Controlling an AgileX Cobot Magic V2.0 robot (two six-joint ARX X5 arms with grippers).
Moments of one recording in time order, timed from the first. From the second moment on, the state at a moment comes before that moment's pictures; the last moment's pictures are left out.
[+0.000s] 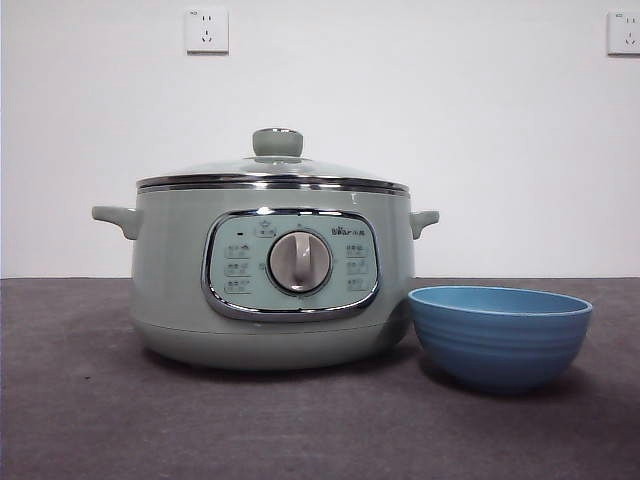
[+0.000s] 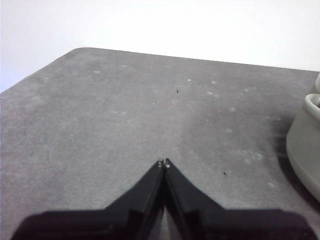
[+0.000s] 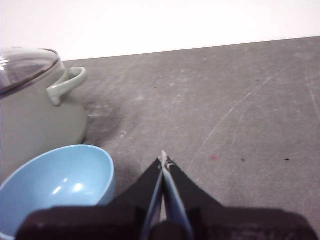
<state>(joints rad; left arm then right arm) 0.10 0.00 0.02 -0.16 -0.02 -0.11 0.07 0.00 0.02 -0.16 -0.13 0.09</state>
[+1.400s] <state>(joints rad) 0.10 0.57 0.84 -0.69 0.88 -0.14 0.11 0.90 1.09 -0.98 -0.65 -0.17</state>
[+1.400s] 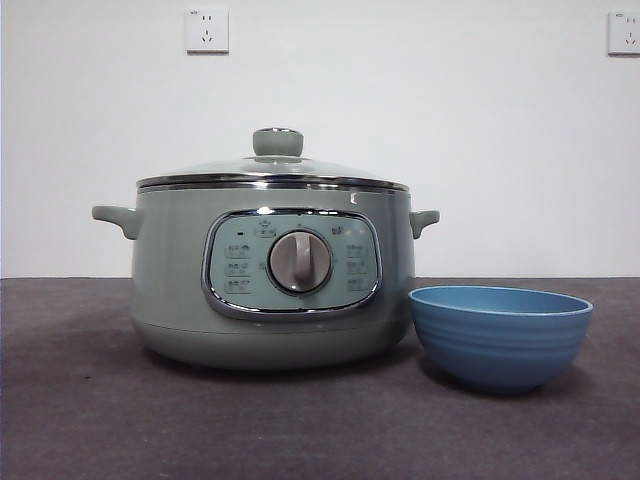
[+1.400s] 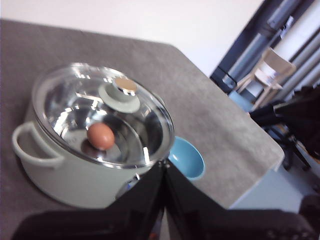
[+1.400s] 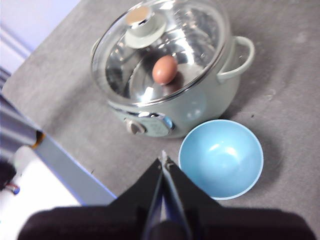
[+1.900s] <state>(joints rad) 0.10 0.58 0.85 -0.73 0.89 -0.10 0.12 0.90 1.10 -0.98 -0.65 -0.19</state>
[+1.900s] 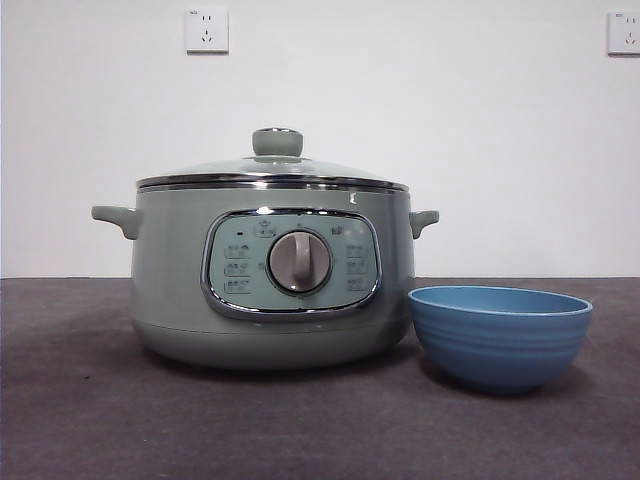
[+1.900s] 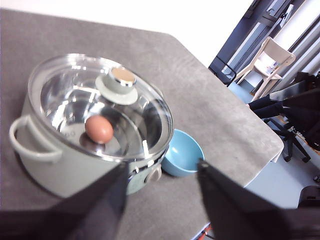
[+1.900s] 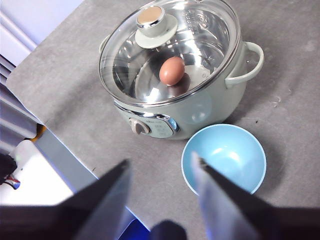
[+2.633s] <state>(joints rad) -0.29 1.10 1.29 -0.64 0.54 0.02 0.12 0.90 1.10 -0.98 -0.65 -0.17</state>
